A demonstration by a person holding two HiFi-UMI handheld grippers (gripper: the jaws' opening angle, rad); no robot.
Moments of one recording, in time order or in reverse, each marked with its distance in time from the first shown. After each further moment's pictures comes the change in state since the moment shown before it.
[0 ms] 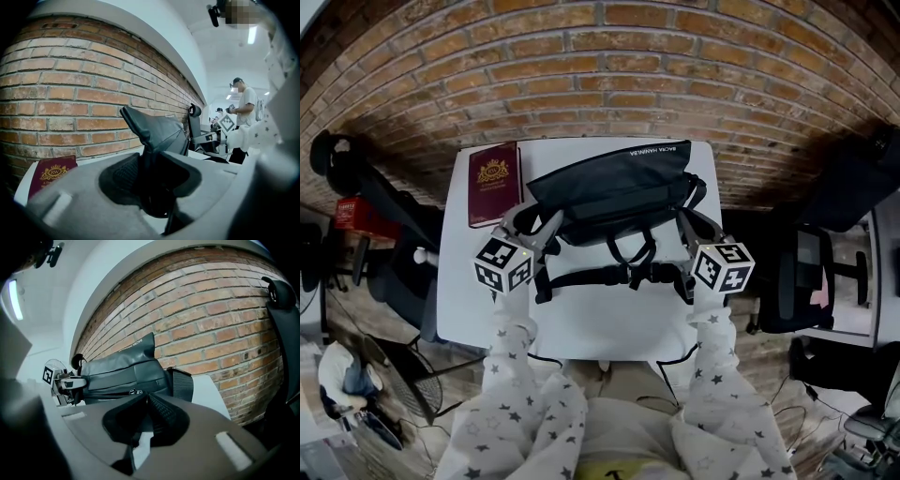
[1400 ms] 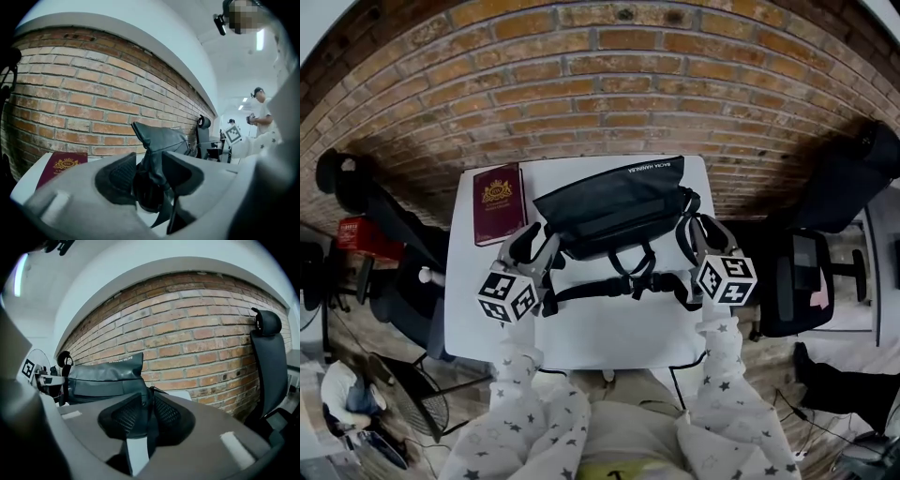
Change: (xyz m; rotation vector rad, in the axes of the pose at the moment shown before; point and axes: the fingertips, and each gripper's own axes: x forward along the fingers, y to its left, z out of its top) left arm -0.035 -0.004 0.011 -0.111 -0.113 0.119; right arm -0.037 -0.026 0.028 -0.080 -0.119 -0.199
